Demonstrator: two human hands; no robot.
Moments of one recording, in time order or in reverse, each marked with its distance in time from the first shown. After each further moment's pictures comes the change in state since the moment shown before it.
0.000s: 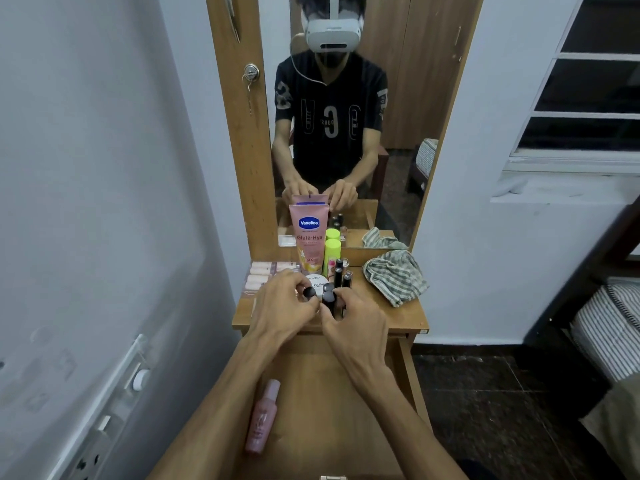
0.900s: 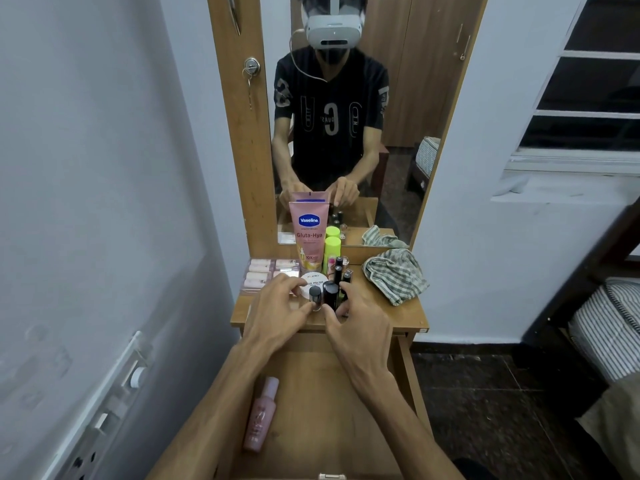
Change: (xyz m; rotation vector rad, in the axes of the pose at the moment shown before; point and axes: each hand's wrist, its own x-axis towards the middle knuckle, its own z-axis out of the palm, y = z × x) left_hand -0.008 -0.023 0.009 -0.074 -0.024 0.043; right_hand -0.005 0.006 0.004 0.002 0.050 -0.015
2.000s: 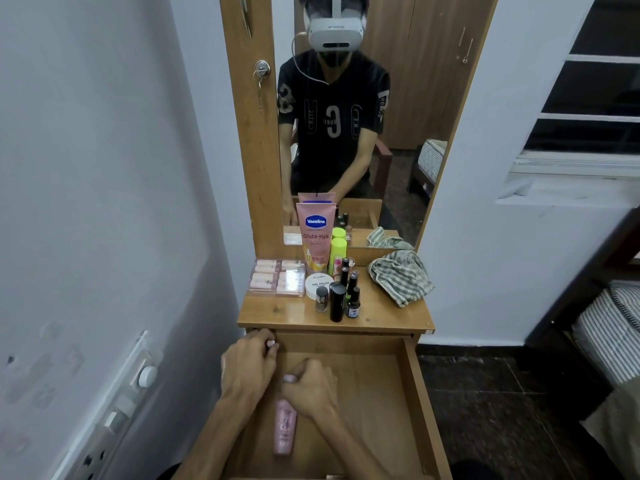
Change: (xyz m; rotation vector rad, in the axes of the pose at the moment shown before) left_hand -0.072 -0.065 0.010 0.299 -0.010 -0.210; right_hand -0.072 -0.004 0.083 0.108 -0.734 0.452
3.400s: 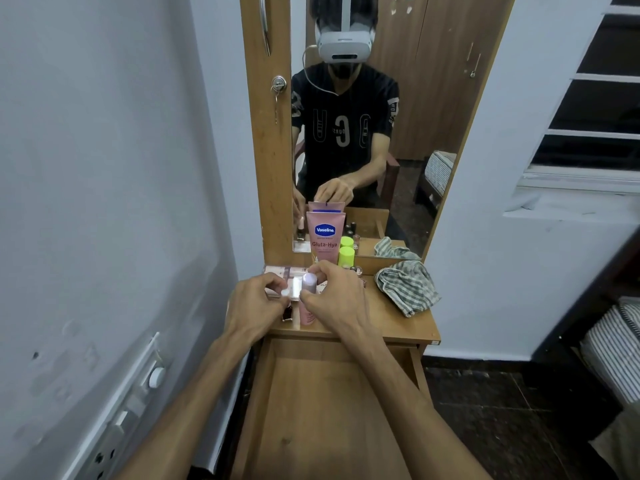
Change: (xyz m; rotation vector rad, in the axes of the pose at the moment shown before) left_hand 0.077 0.026 -0.062 -0.341 0.066 0.018; right_hand 0.010 -0.099 -0.122 -0.085 0.441 -0.511
